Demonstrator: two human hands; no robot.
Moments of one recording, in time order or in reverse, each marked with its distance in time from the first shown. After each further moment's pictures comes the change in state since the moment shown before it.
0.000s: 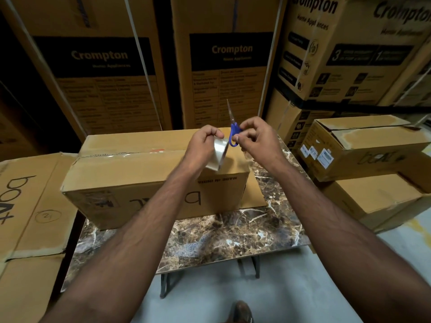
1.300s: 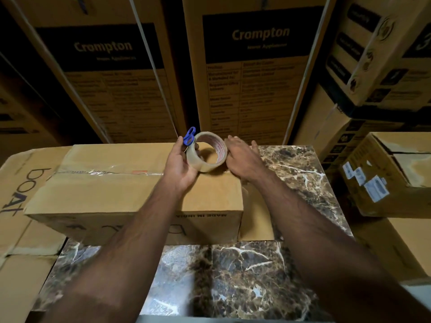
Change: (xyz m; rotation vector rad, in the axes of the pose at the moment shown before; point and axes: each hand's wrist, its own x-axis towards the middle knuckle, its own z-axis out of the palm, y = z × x) left_hand 0.136 -0.076 0.021 -1.157 0.414 -0.512; right_hand 0.163 0.137 0.071 -0.592 -0.529 -0.124
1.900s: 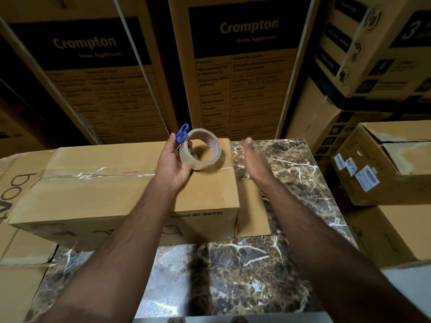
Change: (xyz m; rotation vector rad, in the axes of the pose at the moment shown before) left_hand 0.018 -0.001 0.000 0.010 -0.041 -0.017; right_hand -0.031 0.018 -0.005 0.737 0.095 0.412
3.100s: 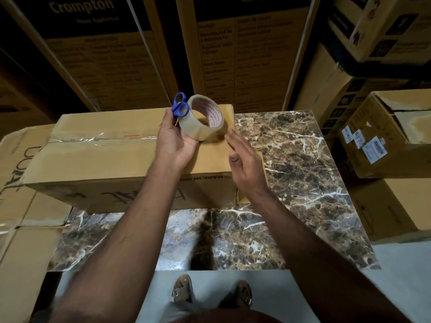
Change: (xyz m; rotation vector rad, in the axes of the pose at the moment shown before) left_hand -0.051 -0.019 0.002 -0.096 -0.108 0.082; right_hand -0.077 0.059 0.043 -0.013 0.174 -0.610
